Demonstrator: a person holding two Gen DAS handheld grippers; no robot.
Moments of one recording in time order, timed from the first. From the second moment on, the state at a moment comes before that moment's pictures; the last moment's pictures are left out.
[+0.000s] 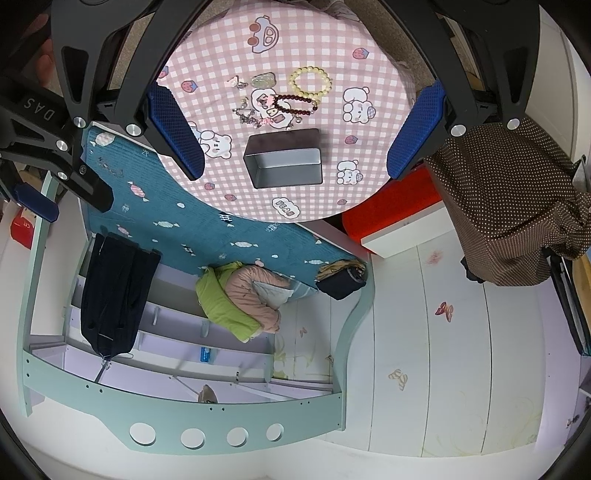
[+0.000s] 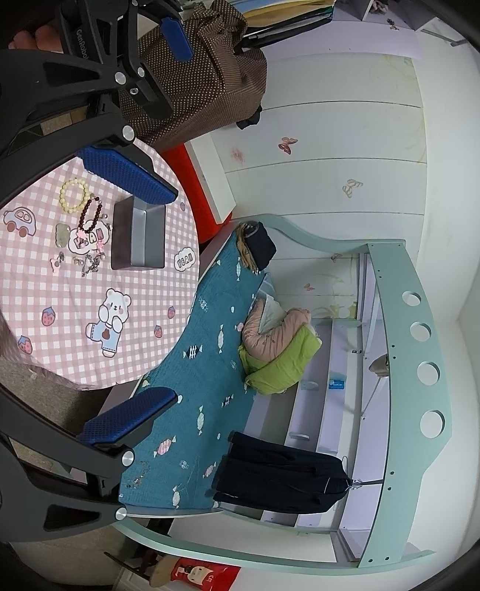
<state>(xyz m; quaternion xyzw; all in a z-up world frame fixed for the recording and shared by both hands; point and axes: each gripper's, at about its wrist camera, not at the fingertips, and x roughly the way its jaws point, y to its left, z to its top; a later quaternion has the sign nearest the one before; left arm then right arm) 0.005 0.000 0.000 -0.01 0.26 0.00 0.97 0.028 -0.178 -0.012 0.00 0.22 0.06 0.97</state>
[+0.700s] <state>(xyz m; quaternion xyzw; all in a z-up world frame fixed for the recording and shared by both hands) 0.001 -0.007 -0.007 -0.01 0.26 0.00 0.97 0.034 -0.185 -0.015 0.01 0.23 0.07 0.97</state>
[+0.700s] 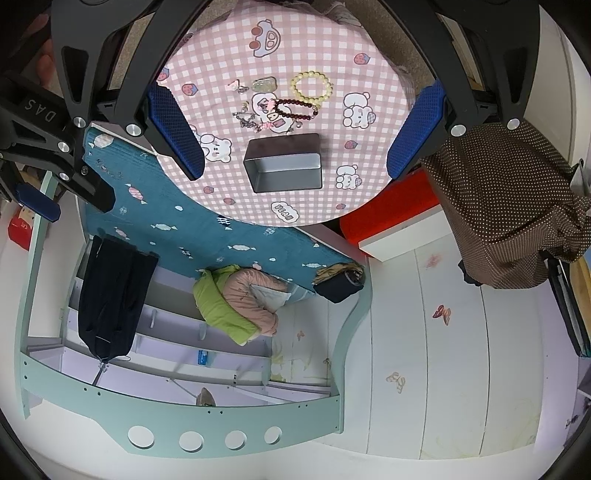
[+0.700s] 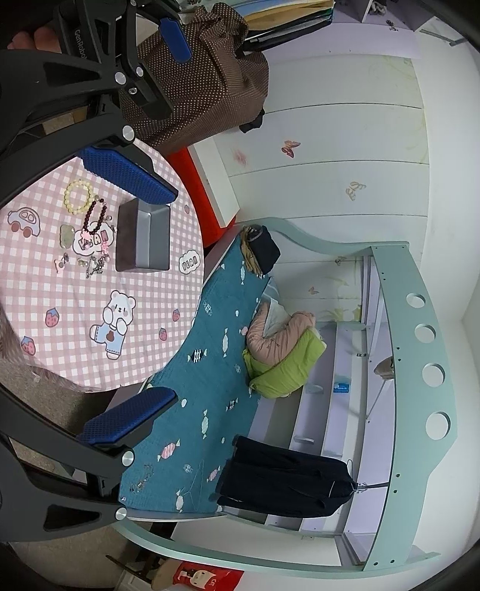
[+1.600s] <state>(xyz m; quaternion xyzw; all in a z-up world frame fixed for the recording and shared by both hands) 0.042 0.009 -0.037 -0.02 0.33 0.01 0.94 0.061 -0.177 -0.043 0.00 0.28 0.08 0.96</state>
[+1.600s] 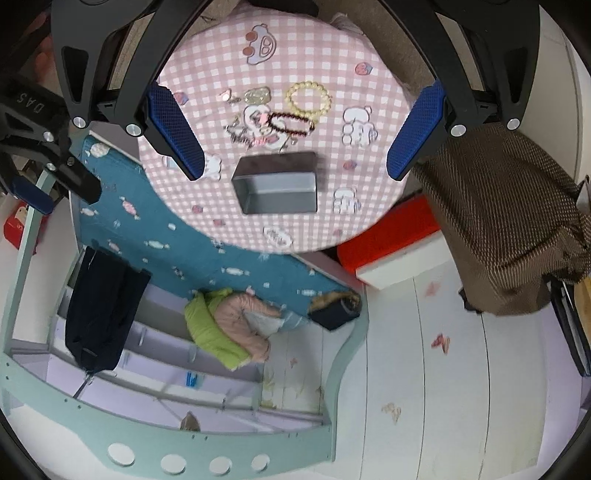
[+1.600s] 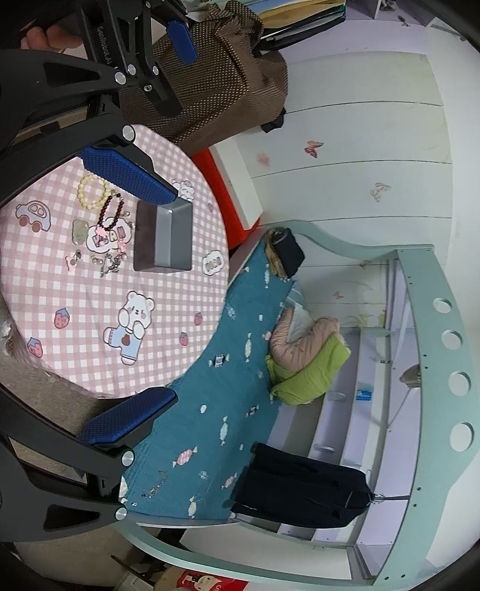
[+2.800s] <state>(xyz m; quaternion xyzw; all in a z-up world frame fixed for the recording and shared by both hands) 0.145 0.084 -0.233 -0.09 0.61 -0.02 0.79 0.159 -0.088 -0.188 -0.08 0.46 0.22 0.86</state>
